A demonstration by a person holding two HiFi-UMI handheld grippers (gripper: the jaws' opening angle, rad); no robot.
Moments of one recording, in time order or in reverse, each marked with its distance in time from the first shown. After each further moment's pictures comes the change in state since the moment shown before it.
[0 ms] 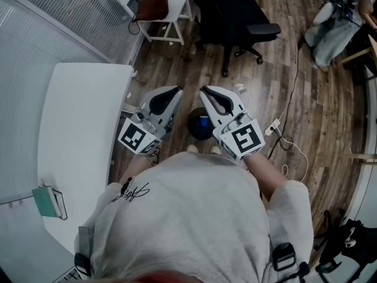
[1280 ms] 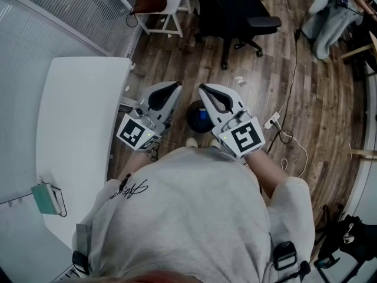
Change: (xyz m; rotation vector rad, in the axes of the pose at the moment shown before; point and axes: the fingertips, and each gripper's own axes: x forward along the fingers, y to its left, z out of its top) left arm -0.007 -0.003 -0.011 -0.017 0.019 0.001; right arm -0.004 0.012 -0.007 -0.016 0.026 0.016
